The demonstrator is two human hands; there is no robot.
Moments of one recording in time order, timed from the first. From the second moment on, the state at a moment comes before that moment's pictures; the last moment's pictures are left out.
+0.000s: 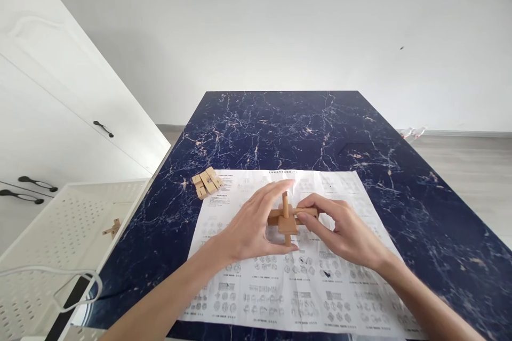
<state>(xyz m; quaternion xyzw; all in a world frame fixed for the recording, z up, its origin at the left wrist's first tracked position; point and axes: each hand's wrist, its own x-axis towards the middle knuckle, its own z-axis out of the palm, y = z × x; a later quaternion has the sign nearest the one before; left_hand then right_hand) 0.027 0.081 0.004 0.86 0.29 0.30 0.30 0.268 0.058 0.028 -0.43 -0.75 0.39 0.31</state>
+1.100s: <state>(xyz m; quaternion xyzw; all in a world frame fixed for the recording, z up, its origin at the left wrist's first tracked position) 0.023 0.086 0.005 0.69 0.32 0.29 0.59 0.267 0.055 0.027 -0.42 -0.77 0.35 0.32</state>
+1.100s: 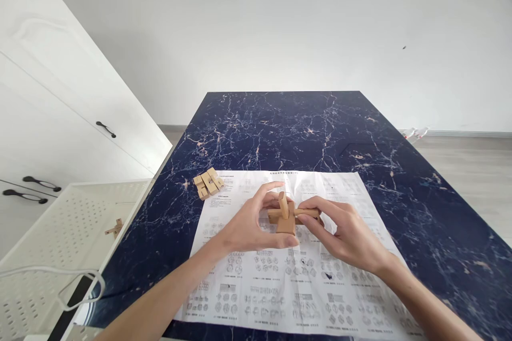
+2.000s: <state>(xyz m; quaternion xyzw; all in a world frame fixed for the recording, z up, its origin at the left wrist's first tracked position) -0.108 0.023 0.004 0.64 0.69 0.32 0.08 0.260 0.053 0.012 -0.43 -0.78 0.36 0.28</state>
